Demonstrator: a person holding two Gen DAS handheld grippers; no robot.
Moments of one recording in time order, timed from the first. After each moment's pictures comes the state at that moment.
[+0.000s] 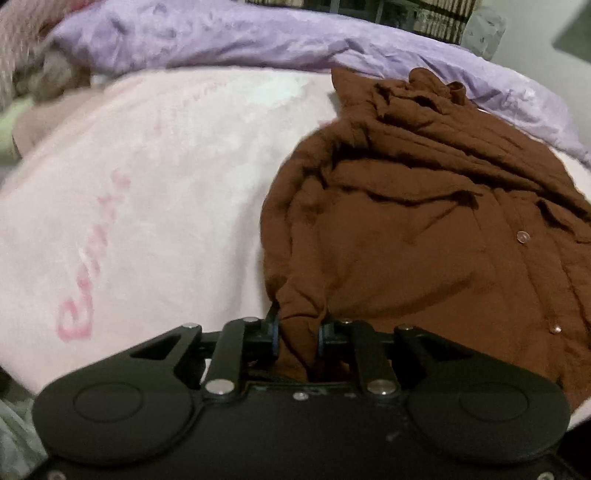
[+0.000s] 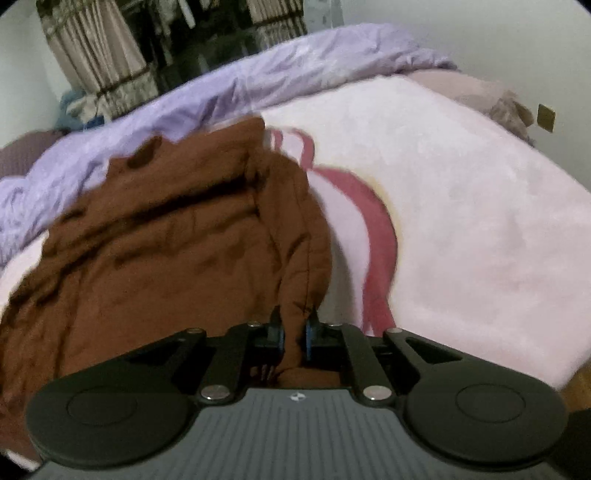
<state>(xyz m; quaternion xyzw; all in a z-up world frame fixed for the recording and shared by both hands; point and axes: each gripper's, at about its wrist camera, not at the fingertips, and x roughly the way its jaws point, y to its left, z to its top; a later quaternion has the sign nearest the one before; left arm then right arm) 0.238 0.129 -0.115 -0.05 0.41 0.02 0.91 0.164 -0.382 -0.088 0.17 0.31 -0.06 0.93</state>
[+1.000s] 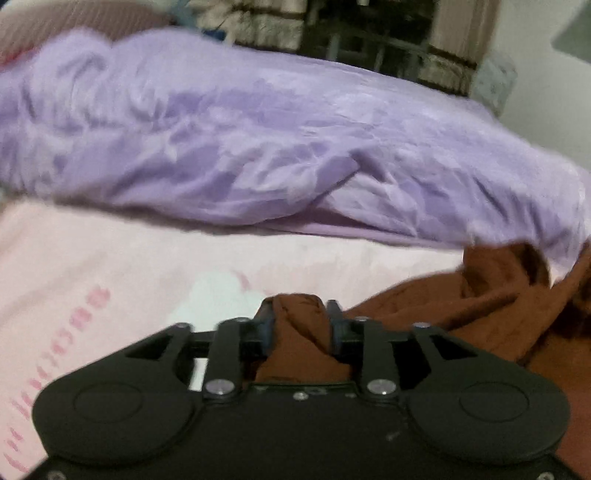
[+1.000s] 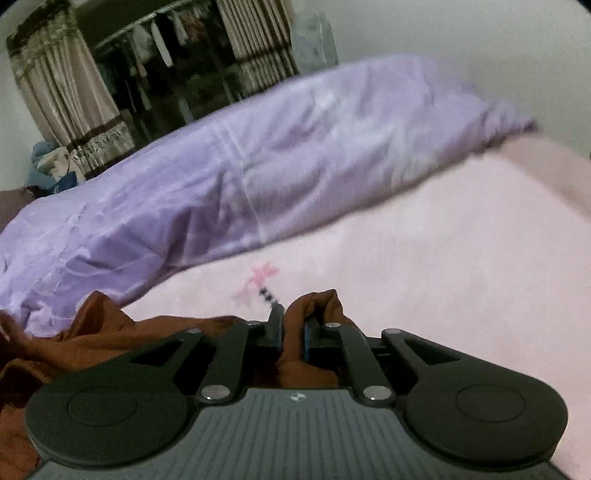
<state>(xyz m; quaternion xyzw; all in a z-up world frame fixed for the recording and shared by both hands) 0.622 0.134 -0.077 -0.10 0.35 0.01 0.93 0.501 -0.415 -0.071 0.22 0.28 -0.08 0.93</state>
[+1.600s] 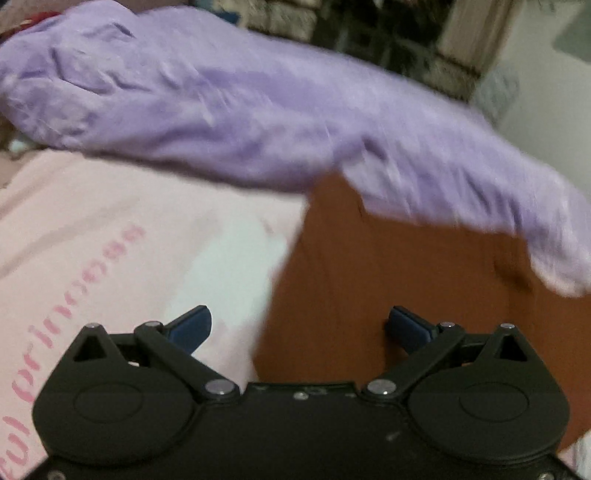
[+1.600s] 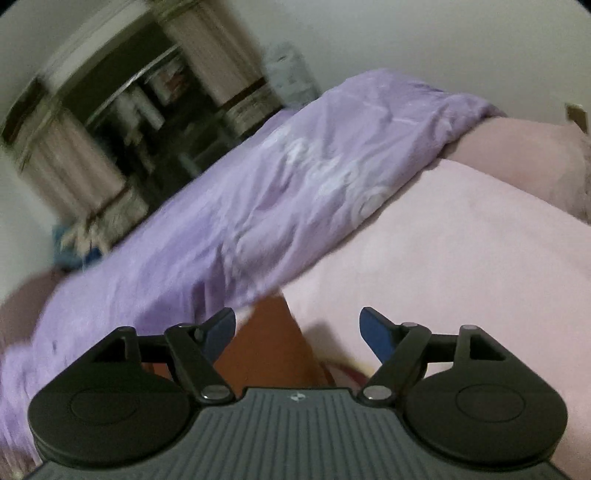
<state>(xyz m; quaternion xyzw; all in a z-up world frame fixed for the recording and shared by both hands) 0.558 0.145 -0.087 -0.12 0.38 -0.01 0.92 0.419 -0.453 -0.034 0.26 0.24 -0.07 0.93</state>
